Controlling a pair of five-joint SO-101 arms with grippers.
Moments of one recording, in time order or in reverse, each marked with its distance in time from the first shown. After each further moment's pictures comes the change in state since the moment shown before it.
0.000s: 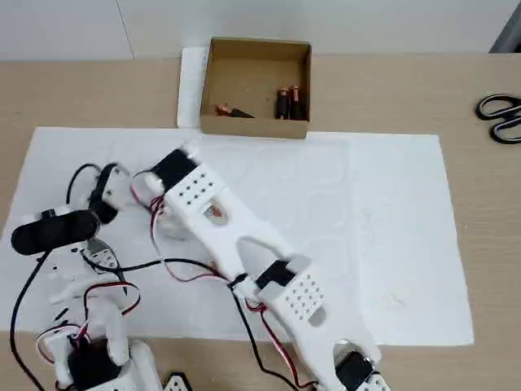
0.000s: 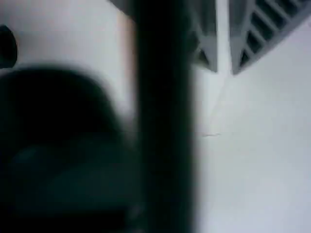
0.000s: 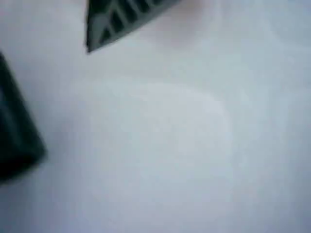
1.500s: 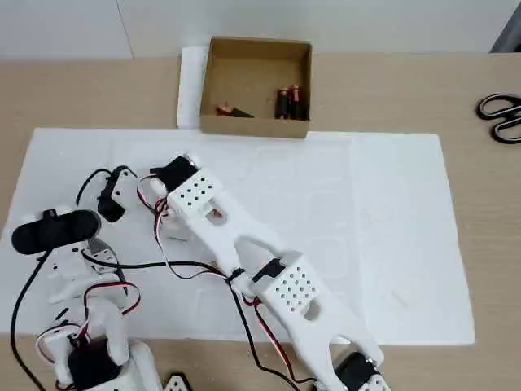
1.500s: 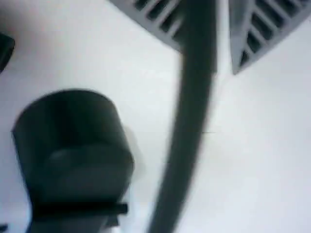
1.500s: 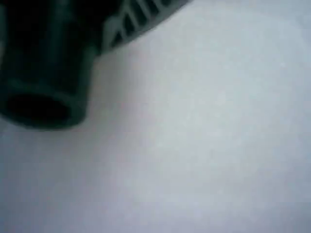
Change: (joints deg) left arm 0.0 0.0 0.0 0.0 -0.3; right arm 2.9 10.6 -1.2 -5.0 -3.2
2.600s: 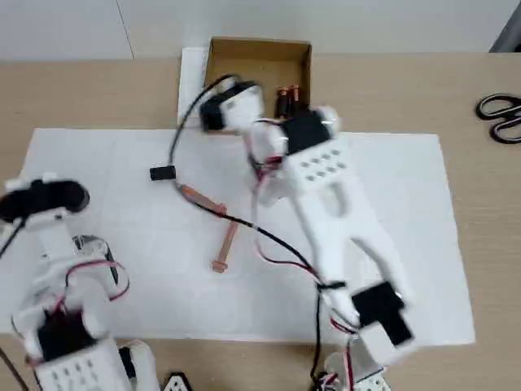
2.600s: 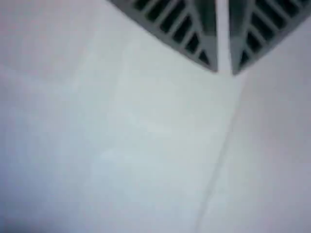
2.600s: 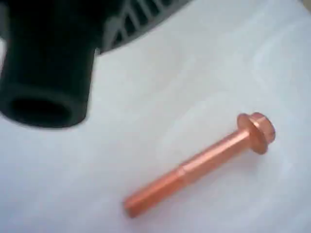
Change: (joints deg) left arm 0.4 30.9 -24.4 9.5 0.3; right arm 21.5 -54.2 35.6 5.7 -21.3
